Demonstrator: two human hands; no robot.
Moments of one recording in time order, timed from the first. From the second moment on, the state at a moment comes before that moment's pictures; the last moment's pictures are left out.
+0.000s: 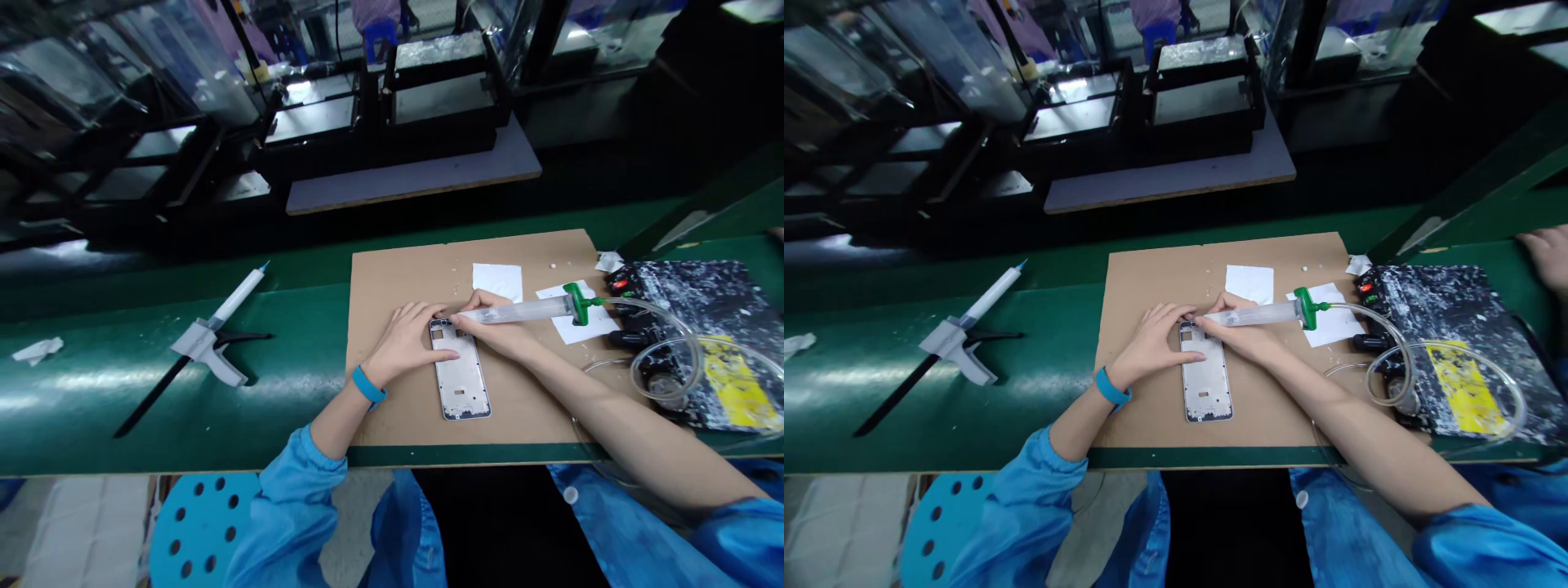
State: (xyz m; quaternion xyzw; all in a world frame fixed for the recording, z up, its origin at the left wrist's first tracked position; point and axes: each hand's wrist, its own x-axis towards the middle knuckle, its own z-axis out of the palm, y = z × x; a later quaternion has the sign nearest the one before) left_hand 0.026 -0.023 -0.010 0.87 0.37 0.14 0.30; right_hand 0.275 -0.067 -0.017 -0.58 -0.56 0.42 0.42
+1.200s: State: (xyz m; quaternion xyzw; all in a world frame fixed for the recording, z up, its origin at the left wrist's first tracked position) left_hand -0.020 0.051 -0.022 0.81 0.53 0.25 0.03; right_hand 0.305 -0.042 0.006 -0.57 -0.38 0.35 0.64
